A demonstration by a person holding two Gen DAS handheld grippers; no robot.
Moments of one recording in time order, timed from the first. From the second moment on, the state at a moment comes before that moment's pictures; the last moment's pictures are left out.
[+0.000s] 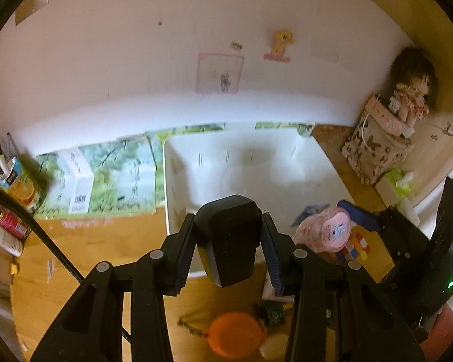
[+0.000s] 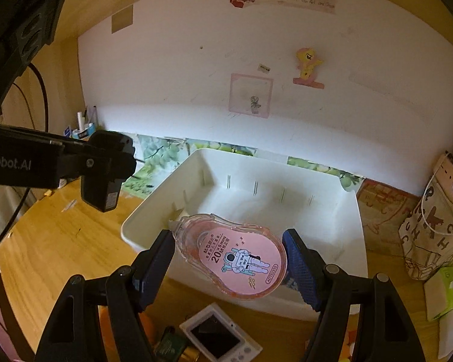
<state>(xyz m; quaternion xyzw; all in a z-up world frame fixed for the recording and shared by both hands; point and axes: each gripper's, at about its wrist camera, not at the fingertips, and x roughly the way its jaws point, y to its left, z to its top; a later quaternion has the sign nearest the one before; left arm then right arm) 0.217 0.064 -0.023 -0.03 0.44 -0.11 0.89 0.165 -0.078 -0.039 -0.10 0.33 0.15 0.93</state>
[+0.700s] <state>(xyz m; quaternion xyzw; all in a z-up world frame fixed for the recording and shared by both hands) 0.258 0.078 -0.059 -0.09 0.38 -0.15 0.91 0.195 -0.067 -0.079 -0.11 0.34 0.15 0.92</state>
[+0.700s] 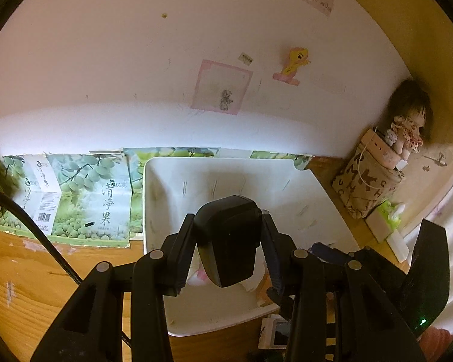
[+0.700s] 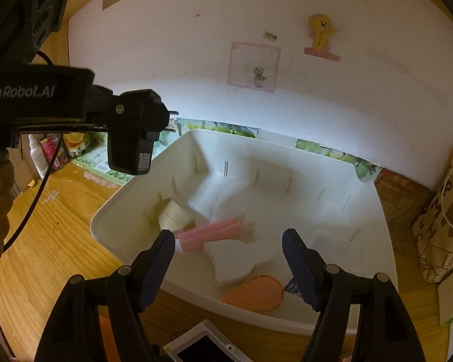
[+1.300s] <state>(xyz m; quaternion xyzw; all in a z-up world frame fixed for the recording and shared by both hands) 0.228 0.085 -0.023 -0.10 0.33 -0.16 0.93 0.174 -0.083 -0.046 -0.06 0.33 0.12 0.93</state>
